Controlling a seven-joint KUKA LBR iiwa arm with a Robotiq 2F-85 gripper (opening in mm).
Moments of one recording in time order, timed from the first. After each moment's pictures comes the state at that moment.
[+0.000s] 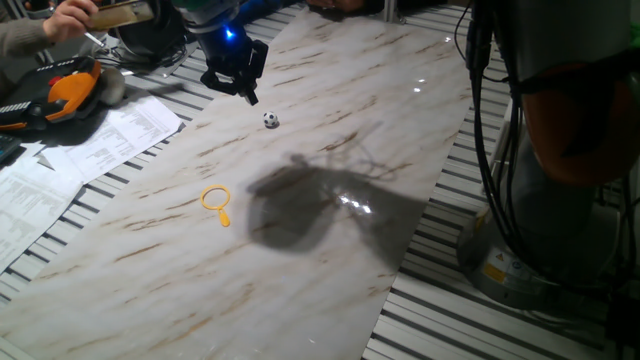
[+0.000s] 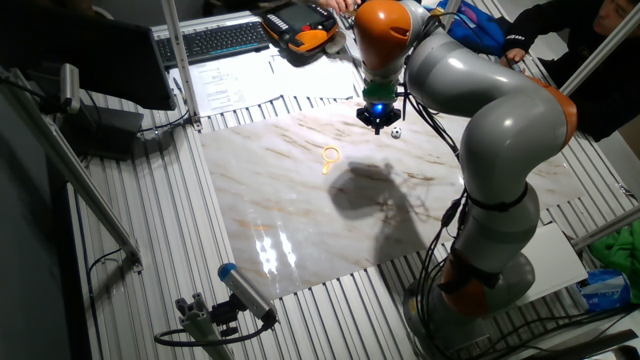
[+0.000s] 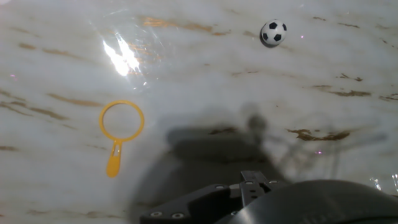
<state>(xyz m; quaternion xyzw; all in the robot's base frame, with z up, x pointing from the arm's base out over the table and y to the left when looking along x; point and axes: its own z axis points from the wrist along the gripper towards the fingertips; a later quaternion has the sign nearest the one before) 0.516 0.036 0.233 -0.22 -0.97 0.08 0.05</state>
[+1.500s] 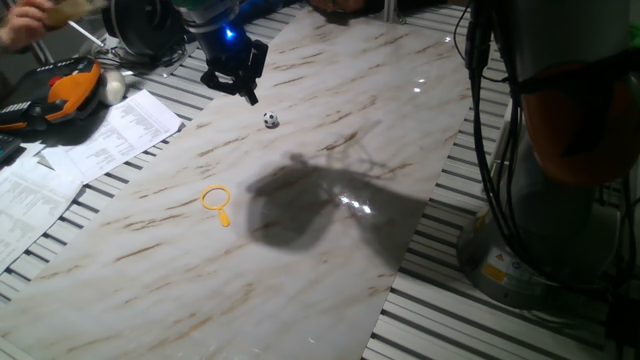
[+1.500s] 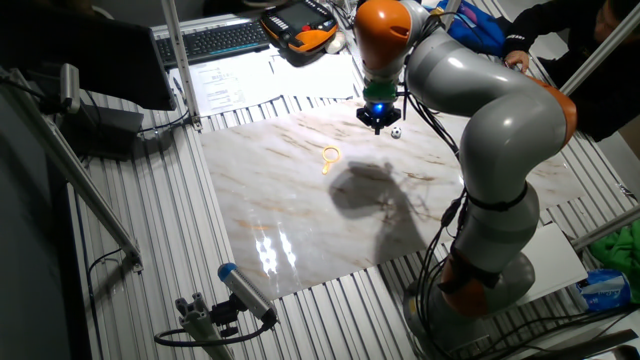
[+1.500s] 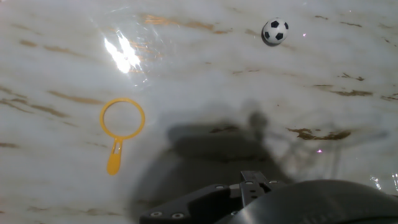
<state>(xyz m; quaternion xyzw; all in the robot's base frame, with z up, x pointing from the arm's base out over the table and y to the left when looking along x) 0.516 0.036 0.233 -0.22 -0.97 0.08 0.06</state>
